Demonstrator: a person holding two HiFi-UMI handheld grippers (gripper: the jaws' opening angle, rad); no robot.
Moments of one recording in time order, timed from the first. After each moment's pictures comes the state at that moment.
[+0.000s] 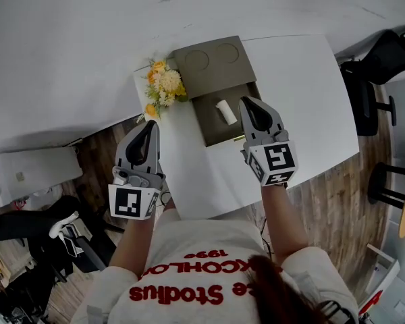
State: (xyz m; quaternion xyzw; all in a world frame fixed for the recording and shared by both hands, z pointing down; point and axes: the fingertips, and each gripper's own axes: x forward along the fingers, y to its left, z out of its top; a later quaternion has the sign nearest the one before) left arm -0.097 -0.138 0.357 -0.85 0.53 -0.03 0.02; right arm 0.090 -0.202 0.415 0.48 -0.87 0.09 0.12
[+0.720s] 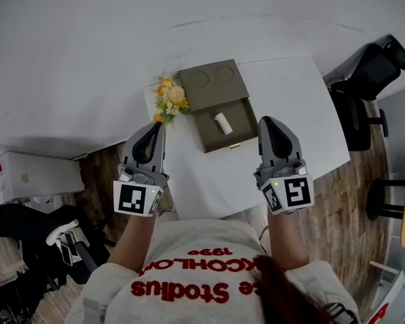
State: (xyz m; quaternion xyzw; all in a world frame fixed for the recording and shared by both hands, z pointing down) left arm -0.092 -0.117 0.310 -0.85 0.52 0.00 0.08; right arm 0.123 -0.133 0.300 0.51 -0.86 0.00 0.00
